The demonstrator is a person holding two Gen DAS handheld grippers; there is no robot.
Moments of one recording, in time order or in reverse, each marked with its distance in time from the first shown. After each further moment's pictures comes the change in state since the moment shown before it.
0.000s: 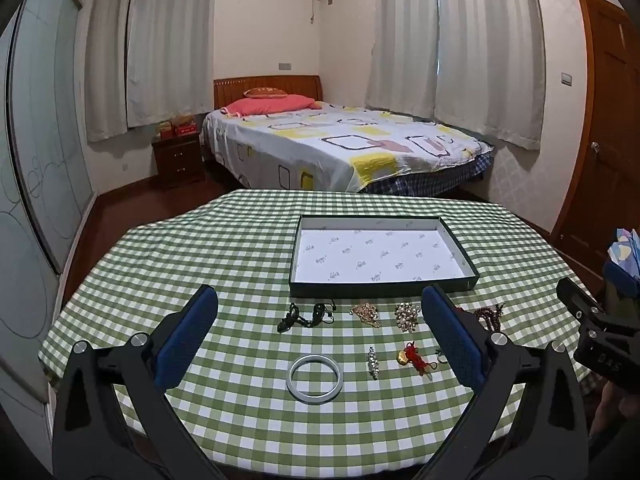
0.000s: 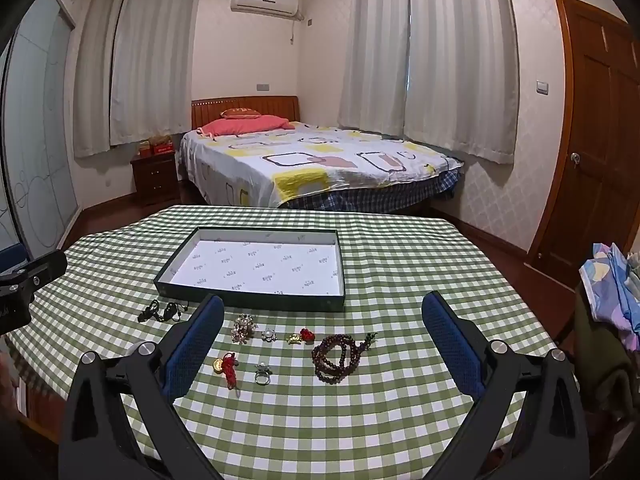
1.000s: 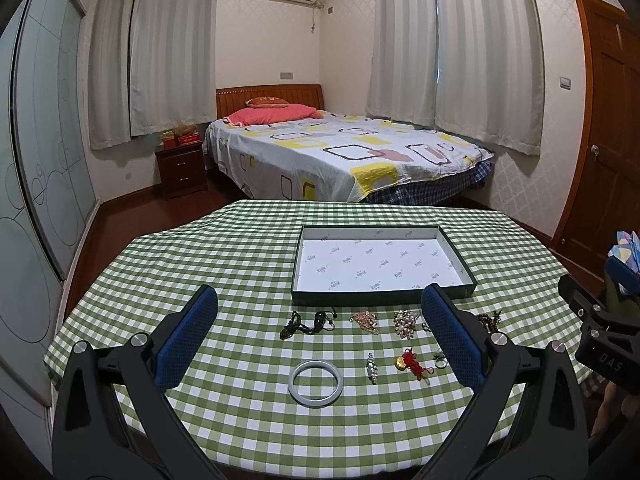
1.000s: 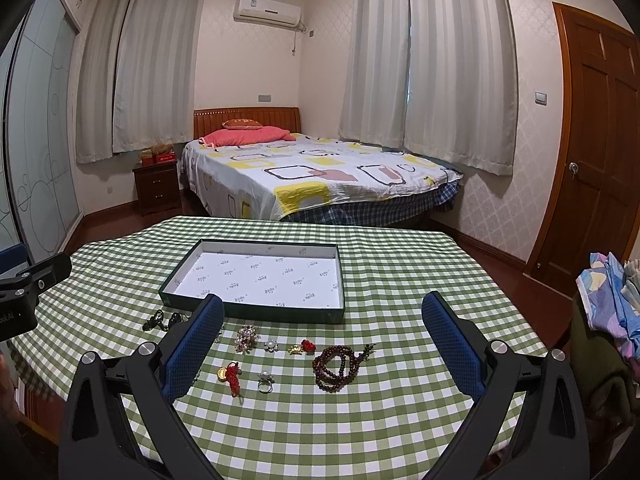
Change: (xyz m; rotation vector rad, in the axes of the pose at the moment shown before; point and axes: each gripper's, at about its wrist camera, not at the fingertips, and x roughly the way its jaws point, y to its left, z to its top) left arm -0.015 -0.005 0.002 0.007 -0.036 0.016; right arm -0.016 -0.004 0.010 -0.006 -0.045 0.003
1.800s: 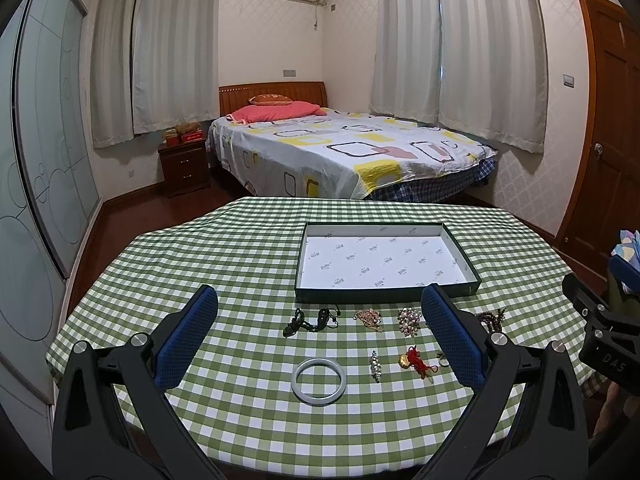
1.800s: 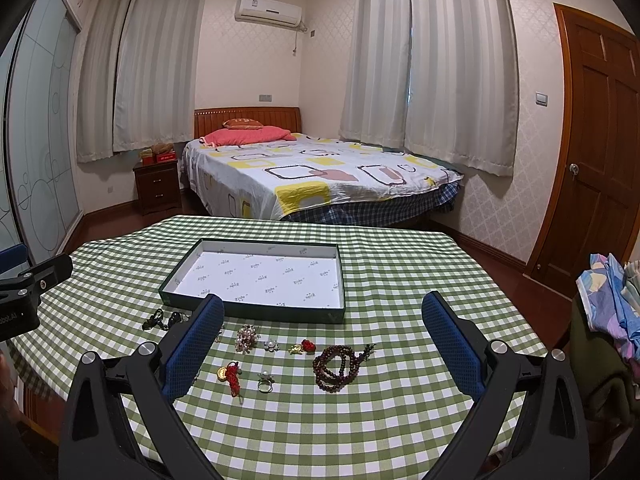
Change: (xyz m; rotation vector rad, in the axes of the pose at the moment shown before) left arm 0.003 0.001 -0.002 -0.003 0.010 0.012; right arm -0.001 0.002 -0.002 -0.002 -0.003 -0.001
